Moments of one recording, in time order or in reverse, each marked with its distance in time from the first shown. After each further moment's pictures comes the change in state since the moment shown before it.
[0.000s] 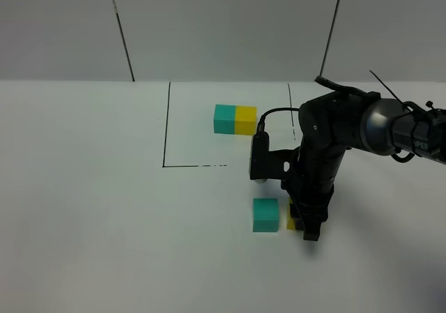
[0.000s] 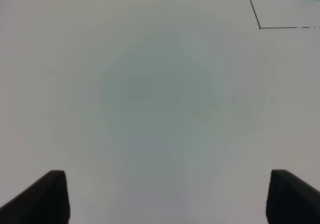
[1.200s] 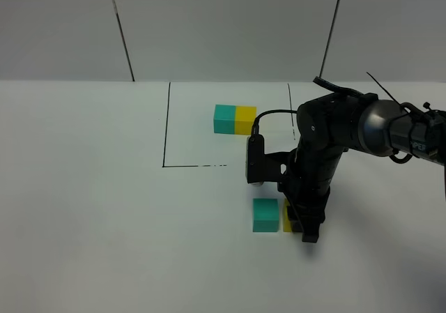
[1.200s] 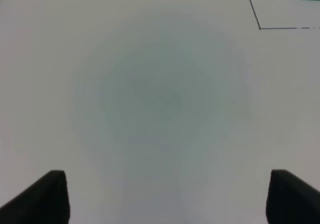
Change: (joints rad) left arm 0.000 0.000 0.000 0.000 -0.001 0.000; right arm 0.006 0.007 0.000 0.029 -0.005 -0.063
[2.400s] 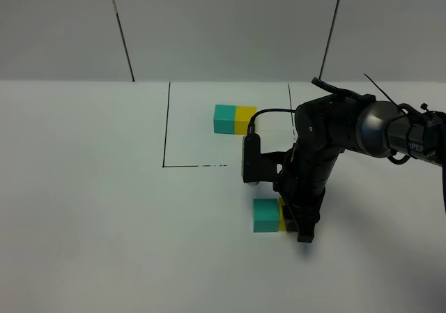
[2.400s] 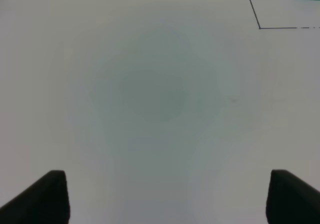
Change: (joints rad) left arm 0.000 0.000 0.000 0.000 0.000 0.000; right arm 0.008 0.002 0.000 0.027 -0.028 -0.016
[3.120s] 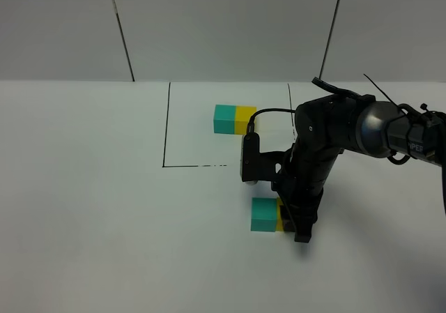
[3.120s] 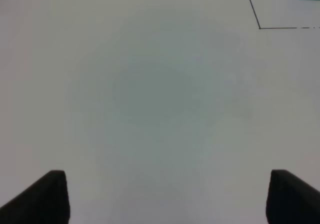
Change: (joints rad) left arm 0.000 0.000 0.000 0.000 0.000 0.000; right arm 0.000 0.001 0.000 0.024 -0.011 0.000
